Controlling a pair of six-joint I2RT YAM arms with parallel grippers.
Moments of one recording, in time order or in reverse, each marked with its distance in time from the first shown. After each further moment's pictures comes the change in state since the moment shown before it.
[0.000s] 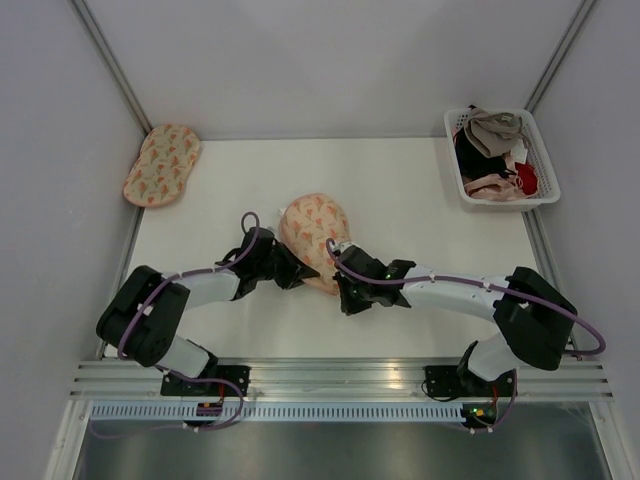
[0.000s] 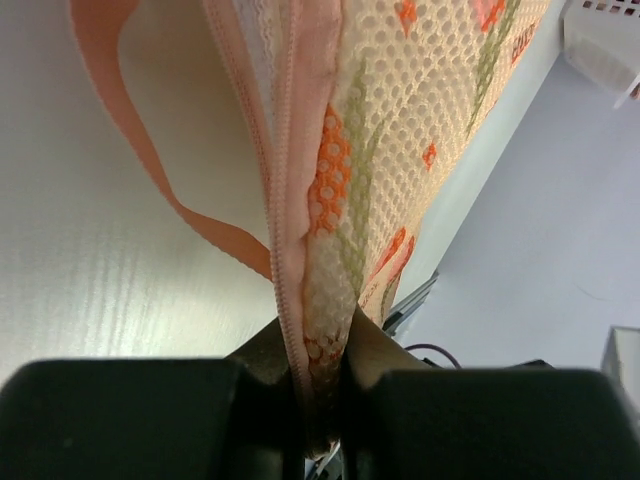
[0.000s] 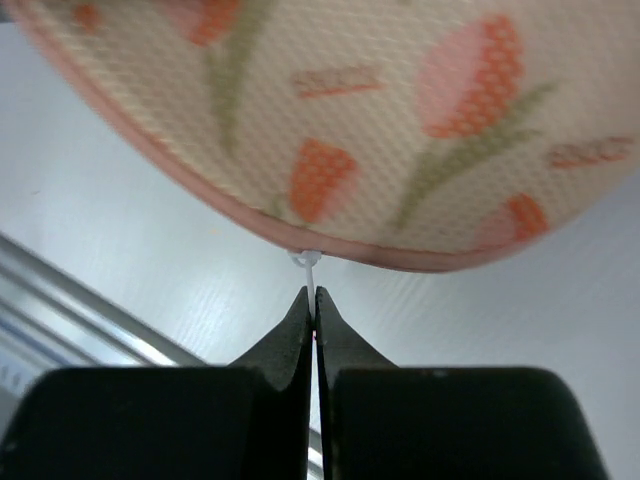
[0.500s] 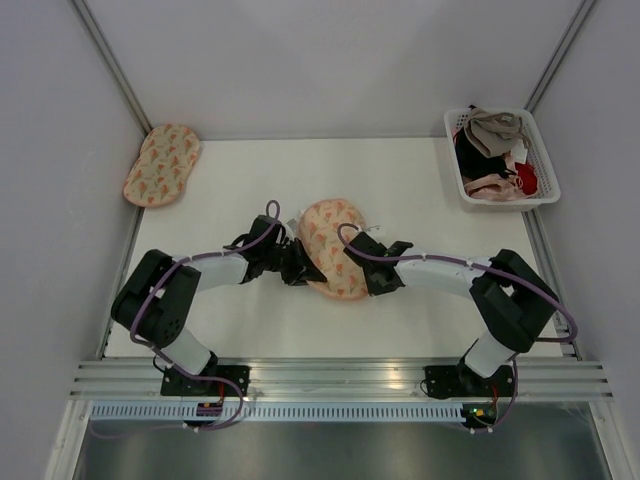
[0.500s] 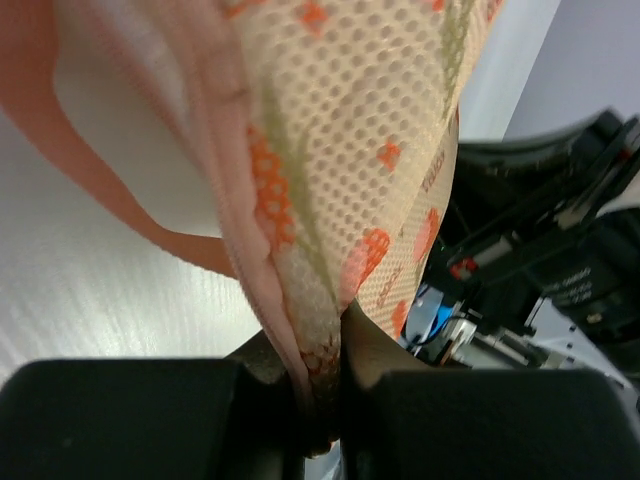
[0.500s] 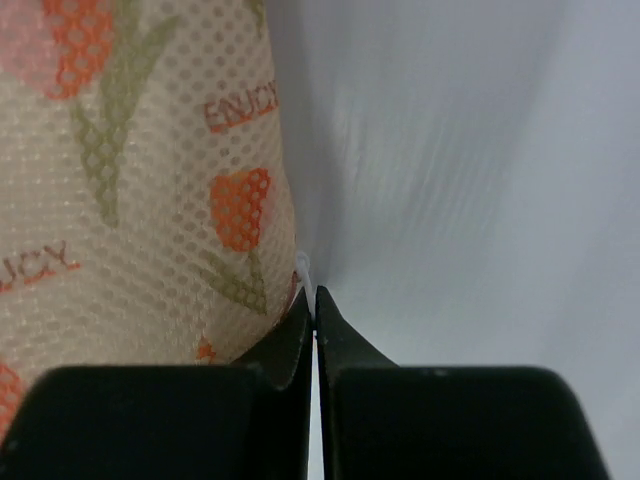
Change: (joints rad) left arm 0.023 0.096 0.138 -0.134 0.228 0.306; right arm -0.153 0.109 0.047 -0.218 0.363 -0.003
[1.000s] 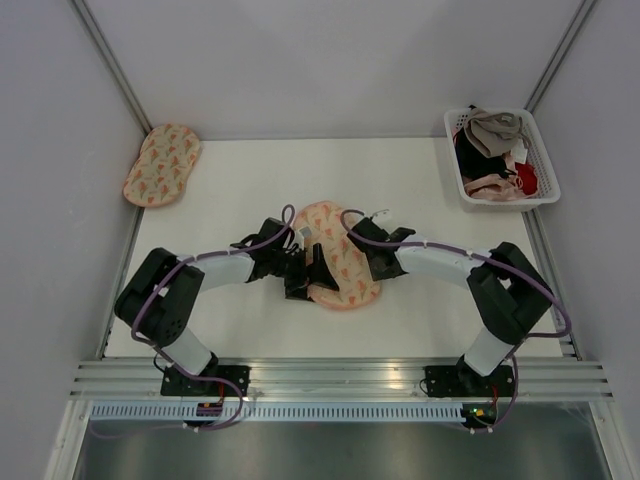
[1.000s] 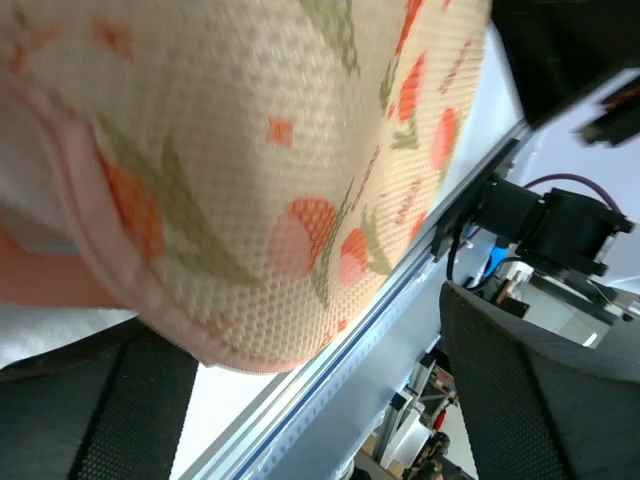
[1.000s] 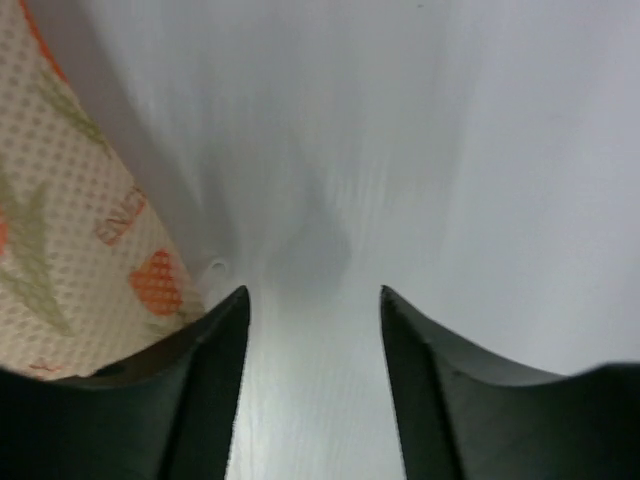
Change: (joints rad) left arm -0.053 0.048 0.065 -0.136 0.090 0.211; right arm -0.074 0.094 0.119 -0.061 0.180 -0.084
